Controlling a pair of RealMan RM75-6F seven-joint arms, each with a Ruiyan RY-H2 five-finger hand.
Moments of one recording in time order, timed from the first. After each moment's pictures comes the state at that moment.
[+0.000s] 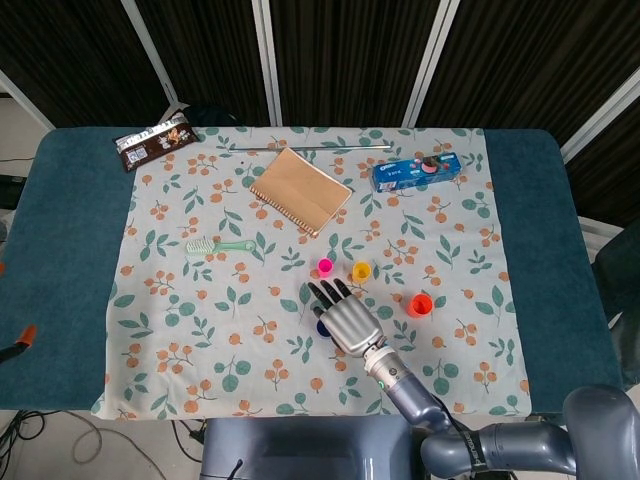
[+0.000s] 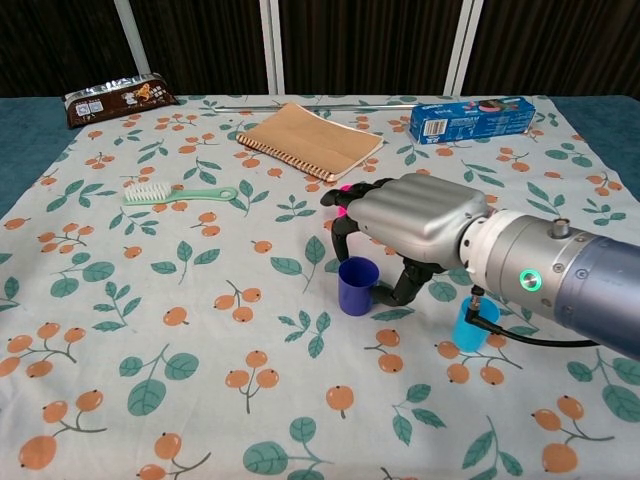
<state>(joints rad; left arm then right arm) -0.06 -1.09 -0.12 -1.66 1.35 1.51 0.05 0.80 -1.68 0.11 -1.66 -1.03 1.03 -0.83</state>
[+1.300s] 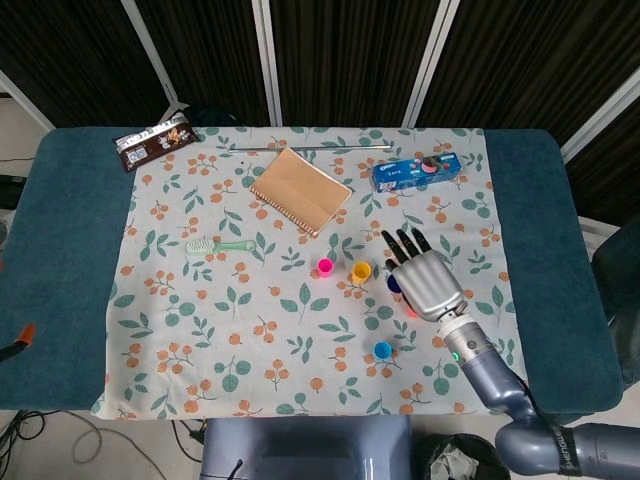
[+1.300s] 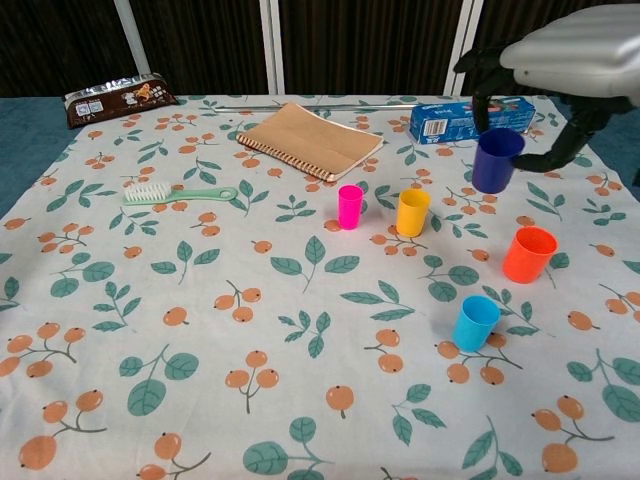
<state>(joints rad) -0.05 -1.09 -0.12 -1.67 1.34 1.51 0.05 0.76 -1.17 0.14 -1.97 -0.96 1.08 -0.86</state>
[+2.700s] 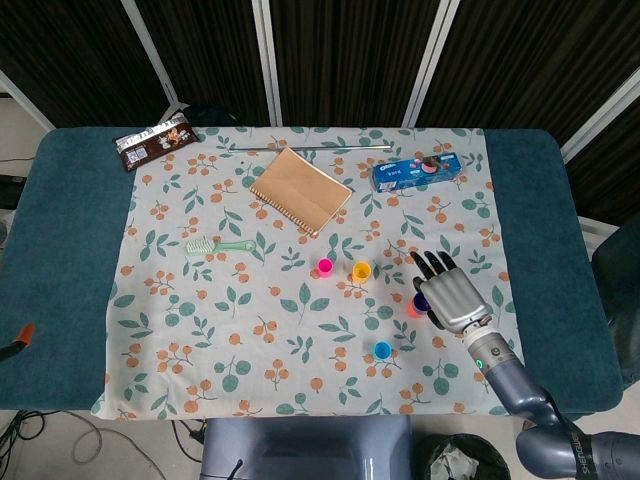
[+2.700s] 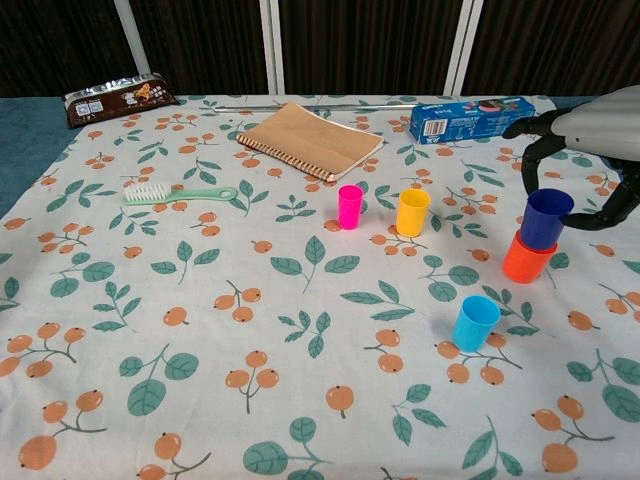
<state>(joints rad) -0.05 -1.09 -0.13 -1.67 1.33 1.51 0.05 0.71 -1.17 0.05 -1.85 -1.00 1.02 -0.69</state>
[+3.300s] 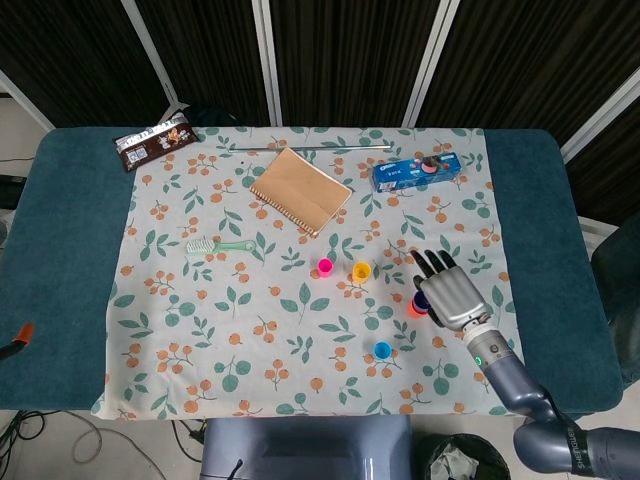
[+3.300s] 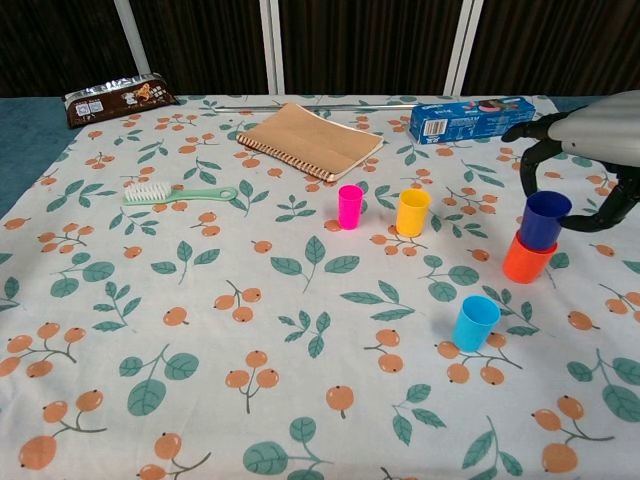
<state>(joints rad) -0.05 -1.09 -0.13 -1.67 1.33 1.51 0.05 0.72 -1.20 0.04 -1.81 -1.00 1.01 -0.68</state>
